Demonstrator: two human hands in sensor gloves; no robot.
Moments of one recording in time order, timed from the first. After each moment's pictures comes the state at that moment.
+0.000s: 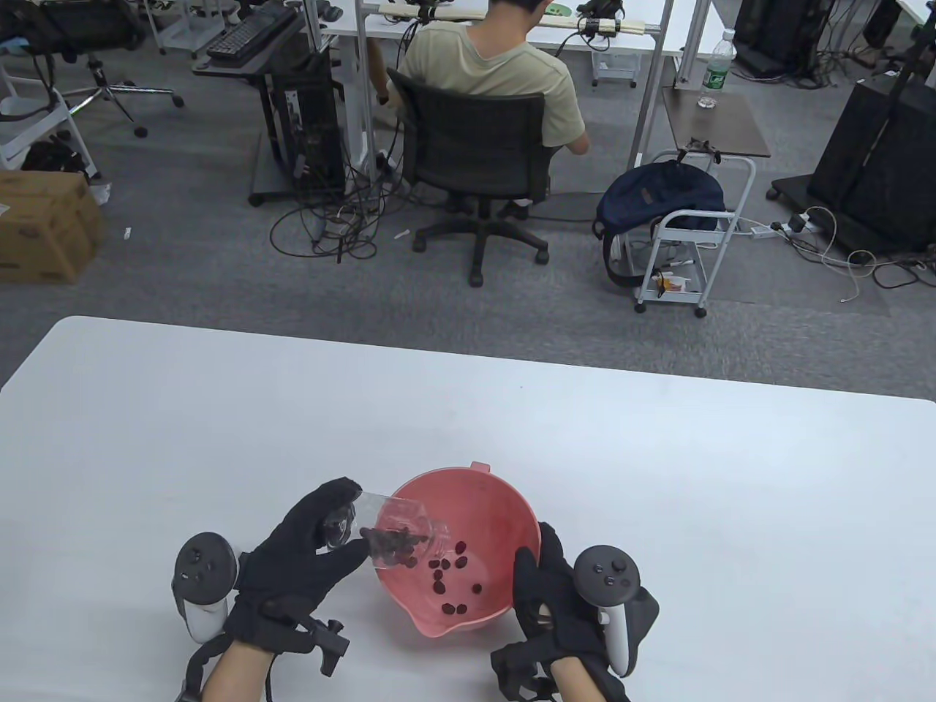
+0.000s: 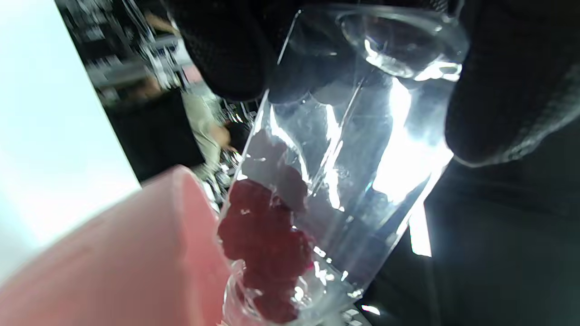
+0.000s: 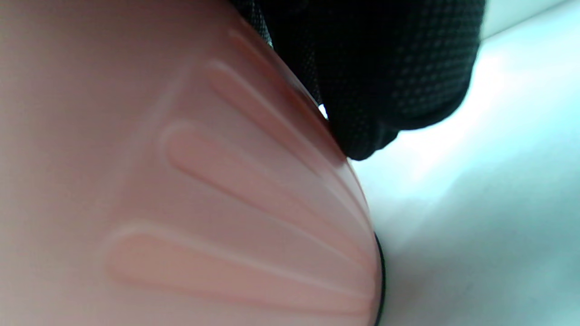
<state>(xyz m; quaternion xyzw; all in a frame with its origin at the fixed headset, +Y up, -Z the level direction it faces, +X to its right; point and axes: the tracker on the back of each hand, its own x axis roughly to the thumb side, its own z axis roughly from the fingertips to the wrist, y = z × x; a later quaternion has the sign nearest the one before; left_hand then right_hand) -0.252 -0.702 -0.333 0.08 -0.18 0.64 0.74 0.119 -0.747 -0.318 -0.16 0.05 0.86 0.48</state>
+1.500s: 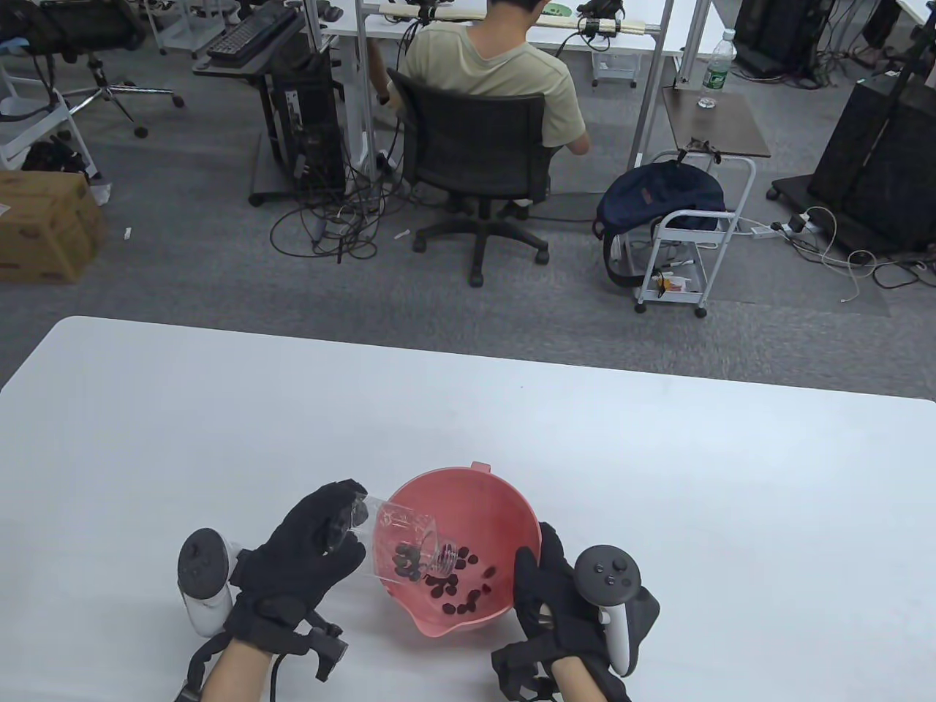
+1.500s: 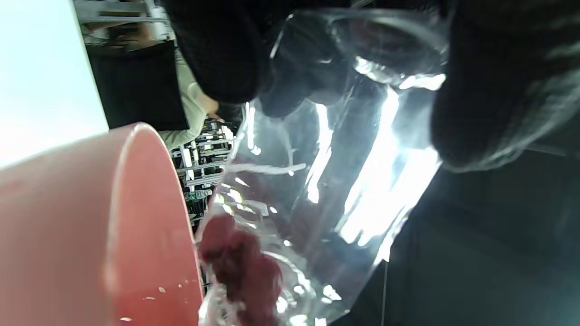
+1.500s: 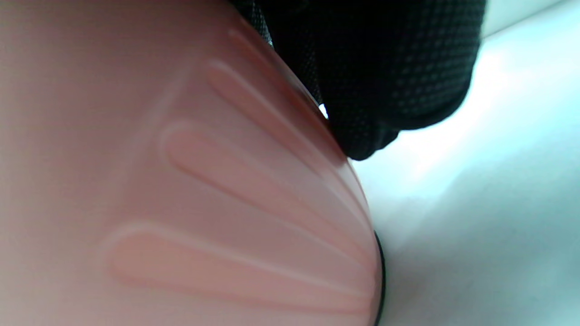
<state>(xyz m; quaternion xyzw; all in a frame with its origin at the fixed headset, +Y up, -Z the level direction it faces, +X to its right) -0.249 -0.708 -0.337 0.07 -0.18 0.65 0.73 0.120 -0.748 -0.319 -0.16 0.05 0.86 0.48</state>
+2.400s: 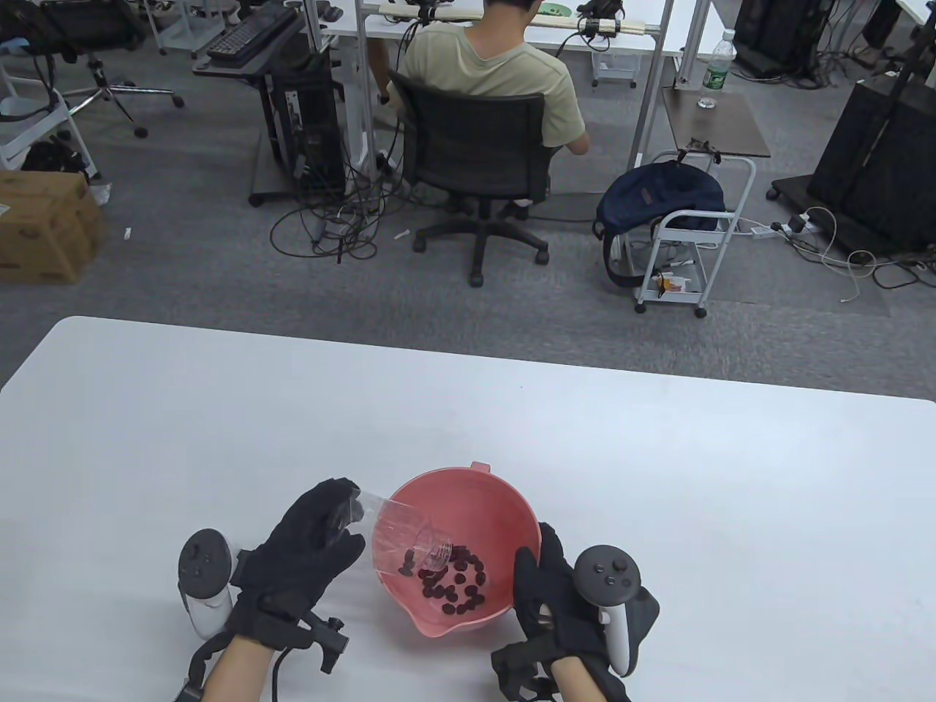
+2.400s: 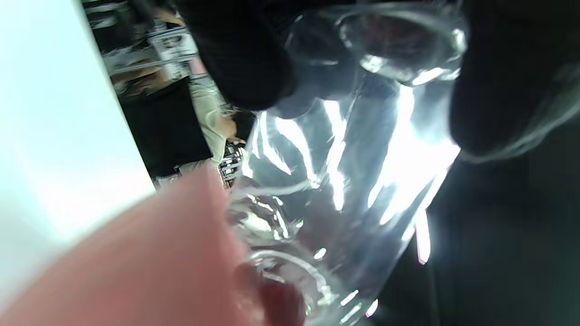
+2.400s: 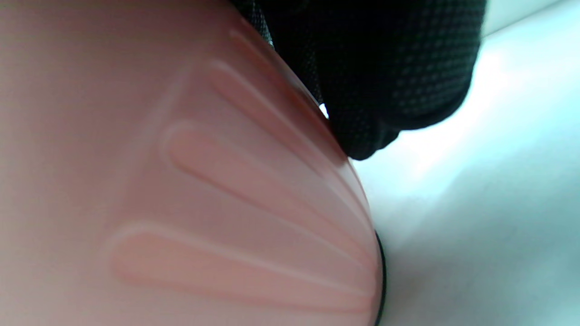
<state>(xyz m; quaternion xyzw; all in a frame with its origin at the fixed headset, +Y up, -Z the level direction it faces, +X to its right) -0.257 -0.716 -0.343 0.08 -0.18 0.58 0.79 0.121 -0.748 -0.319 -0.16 0.05 0.86 0.48</state>
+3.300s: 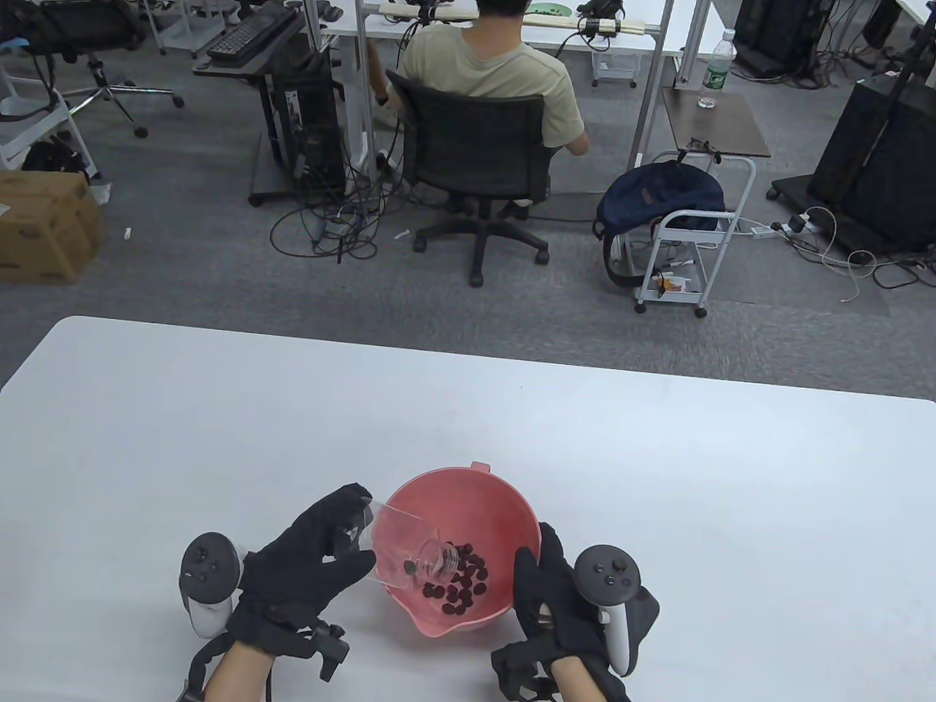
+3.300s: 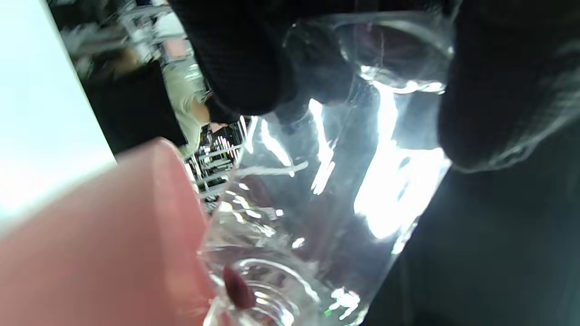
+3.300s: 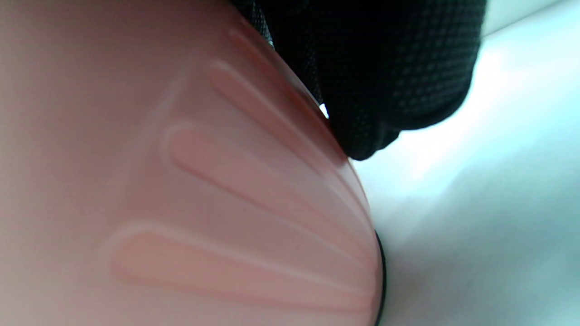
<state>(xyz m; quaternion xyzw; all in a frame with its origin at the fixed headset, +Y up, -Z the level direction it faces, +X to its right) -0.248 -0.708 -0.336 0.08 -0.19 0.66 0.72 0.121 -0.749 -0.319 -0.16 0.05 0.86 0.48</state>
